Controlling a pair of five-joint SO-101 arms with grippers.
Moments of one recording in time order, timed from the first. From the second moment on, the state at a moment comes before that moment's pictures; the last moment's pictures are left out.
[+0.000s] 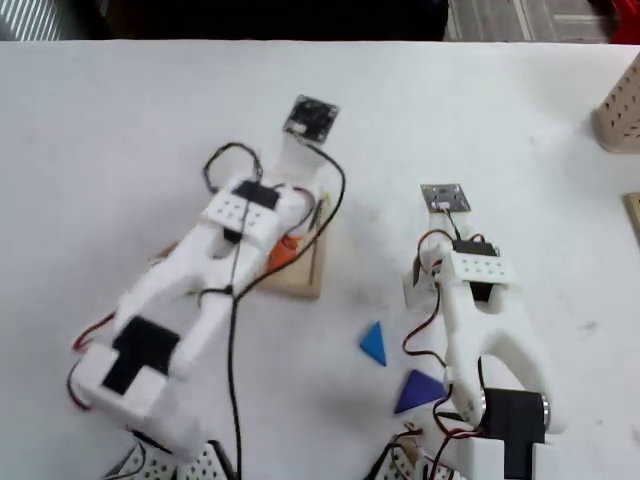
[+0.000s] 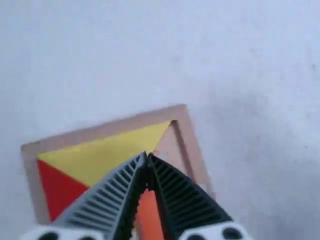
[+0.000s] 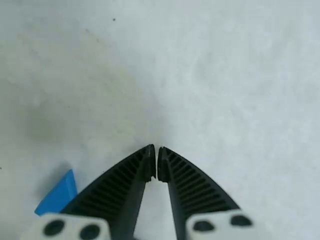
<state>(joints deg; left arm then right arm) 18.1 8.9 19.2 40.7 2.1 1.1 -11.4 49.2 54.0 12.1</state>
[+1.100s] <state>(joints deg) 13.2 8.4 35.0 33.7 -1.4 1.1 -11.4 49.2 54.0 12.1</state>
